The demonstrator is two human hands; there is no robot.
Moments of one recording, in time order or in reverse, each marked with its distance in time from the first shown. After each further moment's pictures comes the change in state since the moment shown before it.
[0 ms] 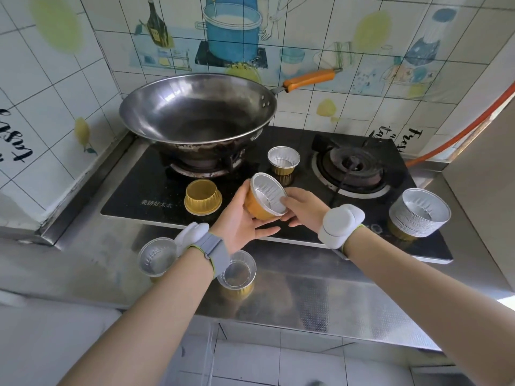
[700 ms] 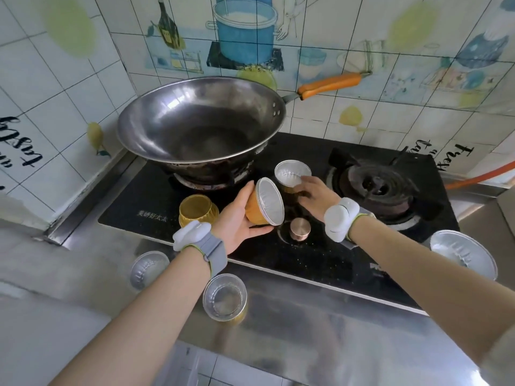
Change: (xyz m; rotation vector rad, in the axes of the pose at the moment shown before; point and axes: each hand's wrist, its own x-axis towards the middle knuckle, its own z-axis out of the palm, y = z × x) left_hand 0.056 0.025 0.009 0.038 0.297 0.097; right_hand 0.113 0.030 -0.059 -0.531 0.026 -0.193
